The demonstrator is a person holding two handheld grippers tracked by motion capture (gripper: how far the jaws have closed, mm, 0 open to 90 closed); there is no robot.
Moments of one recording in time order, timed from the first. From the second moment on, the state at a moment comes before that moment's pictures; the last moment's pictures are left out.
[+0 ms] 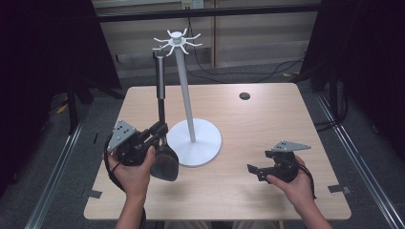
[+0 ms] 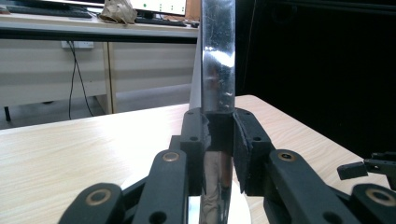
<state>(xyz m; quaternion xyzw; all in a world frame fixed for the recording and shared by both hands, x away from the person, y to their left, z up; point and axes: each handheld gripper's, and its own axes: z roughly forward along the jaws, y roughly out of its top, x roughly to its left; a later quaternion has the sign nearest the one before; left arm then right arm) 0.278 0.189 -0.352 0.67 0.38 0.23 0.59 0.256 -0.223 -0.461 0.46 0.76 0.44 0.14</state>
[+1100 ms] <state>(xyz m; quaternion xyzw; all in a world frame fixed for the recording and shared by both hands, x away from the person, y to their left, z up) 0.301 0.176 -0.355 0.69 0.38 0.21 0.58 0.255 -0.224 -0.461 0.46 0.76 0.44 0.14</state>
